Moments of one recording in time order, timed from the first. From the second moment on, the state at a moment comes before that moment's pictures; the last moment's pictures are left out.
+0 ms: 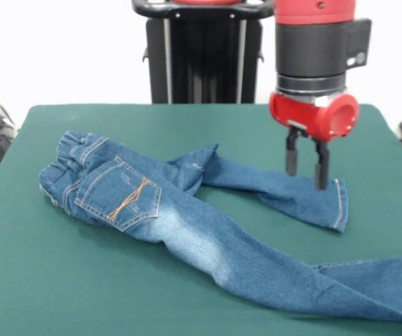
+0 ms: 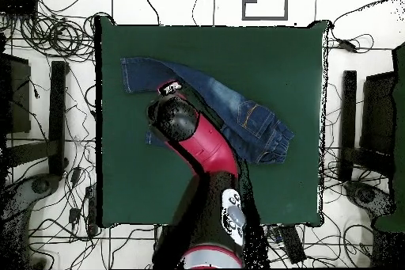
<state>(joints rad) 0.08 -0.57 -0.15 1.75 0.82 0.24 2.05</state>
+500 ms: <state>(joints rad) 0.08 -0.56 -0.09 1.80 0.67 0.16 2.05</state>
